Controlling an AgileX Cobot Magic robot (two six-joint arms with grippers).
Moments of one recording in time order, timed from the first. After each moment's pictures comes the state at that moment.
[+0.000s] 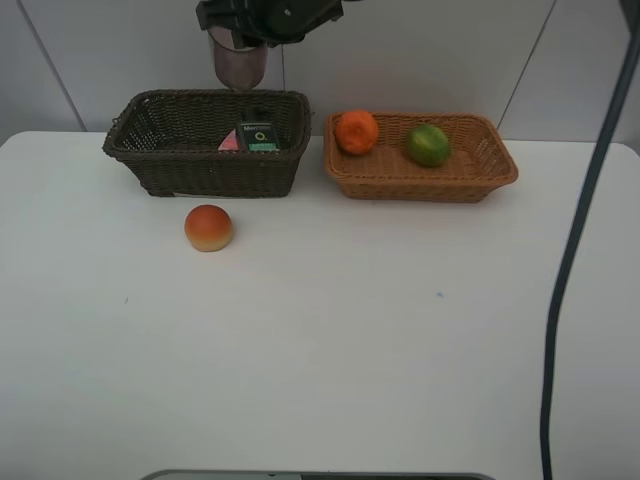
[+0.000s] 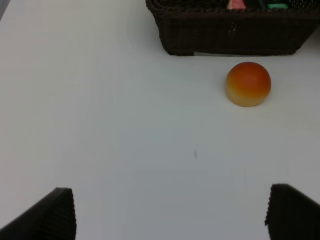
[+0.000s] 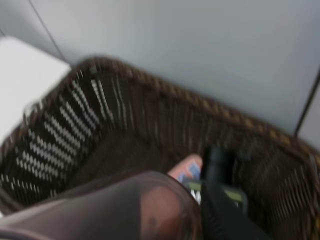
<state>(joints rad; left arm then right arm) -0.01 -0.01 -0.50 -0.02 1.06 0.00 0.66 2.20 -2.02 -0.07 0.51 0.12</state>
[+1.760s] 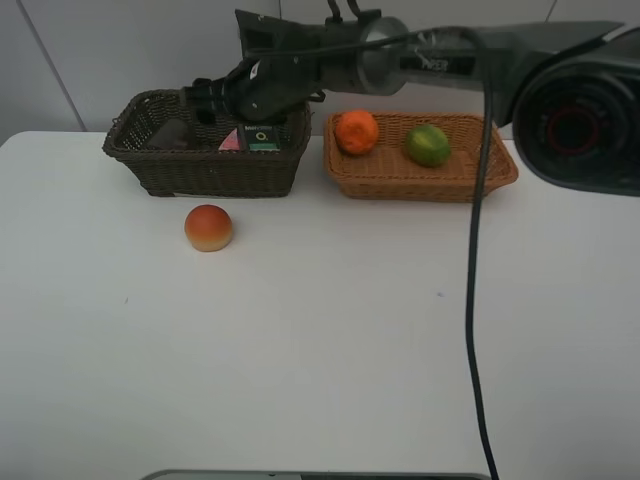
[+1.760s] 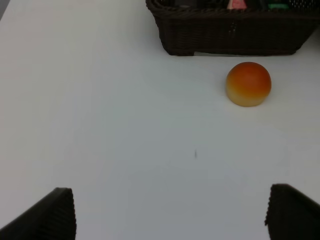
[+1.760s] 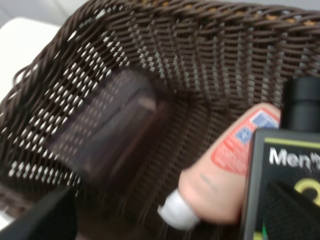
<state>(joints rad) -0.01 -0.01 -0.50 -0.02 1.06 0.00 0.68 2.39 -2.02 0.12 0.41 0.12</state>
